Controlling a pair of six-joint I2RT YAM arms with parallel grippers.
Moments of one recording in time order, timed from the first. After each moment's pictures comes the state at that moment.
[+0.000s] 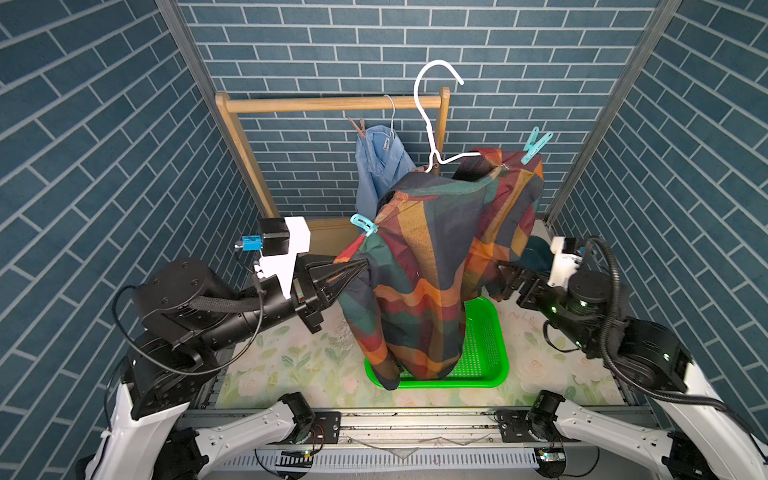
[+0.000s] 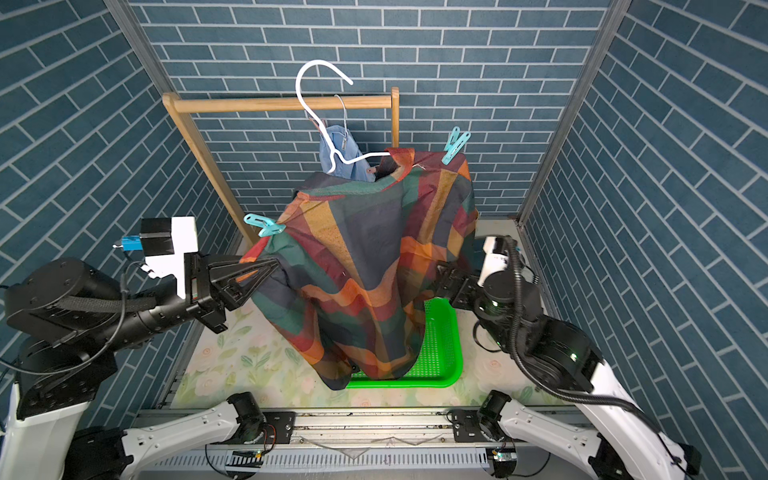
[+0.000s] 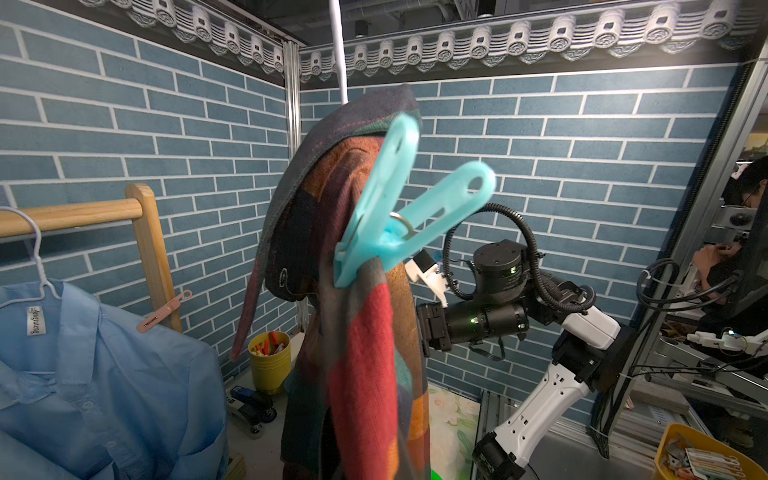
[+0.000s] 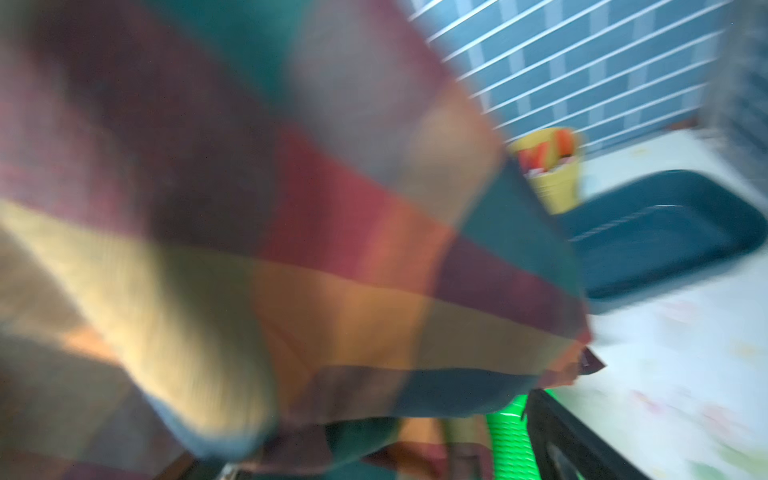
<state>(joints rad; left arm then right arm) -0.86 0.90 1.72 -0.70 0.25 -0.10 0.91 0.74 1.33 -0.94 0.57 0.75</state>
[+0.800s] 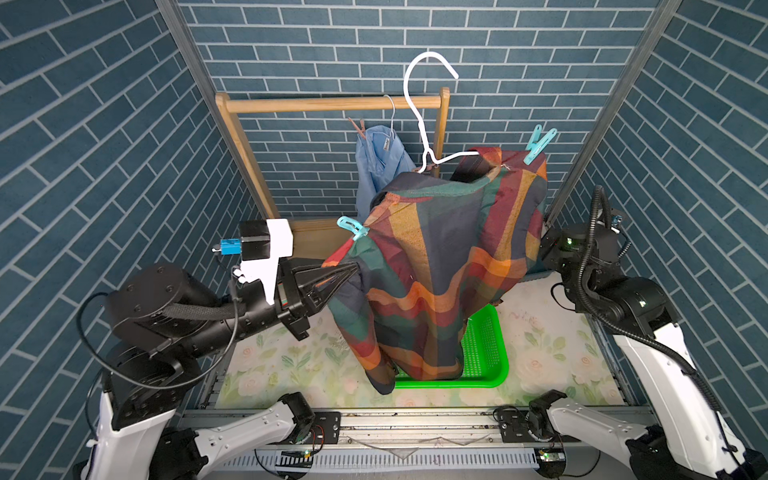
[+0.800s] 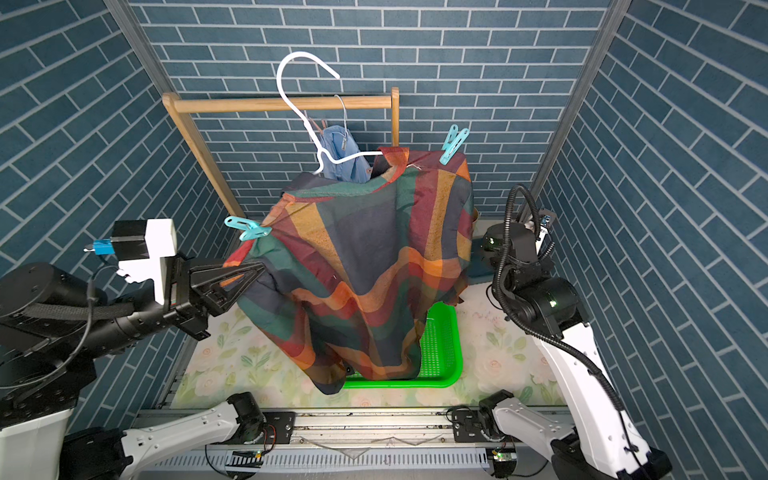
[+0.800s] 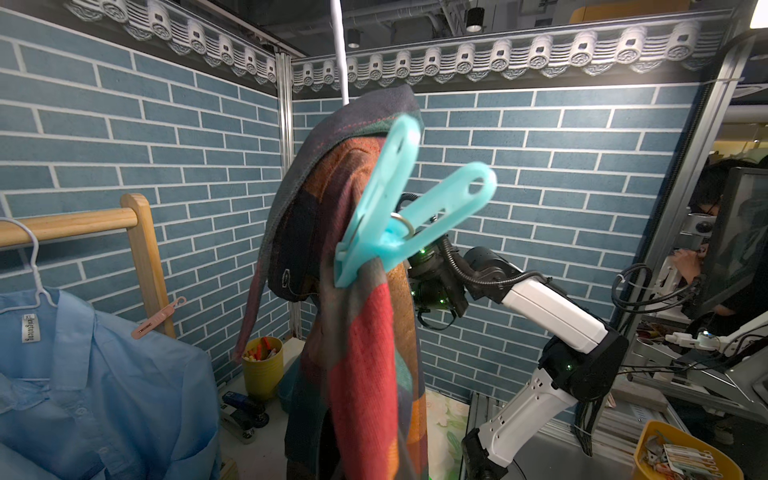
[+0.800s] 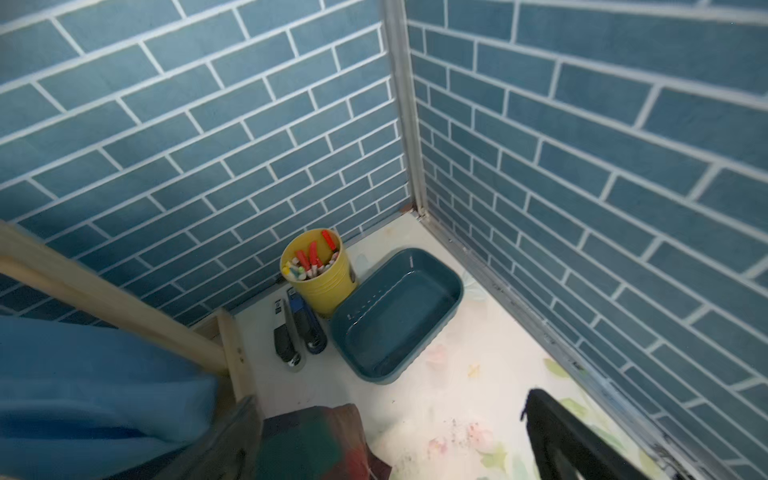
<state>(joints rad) -0.86 0.89 1.78 -0.74 0.28 -0.11 0.44 1.07 1.52 -0.97 0.64 0.61</state>
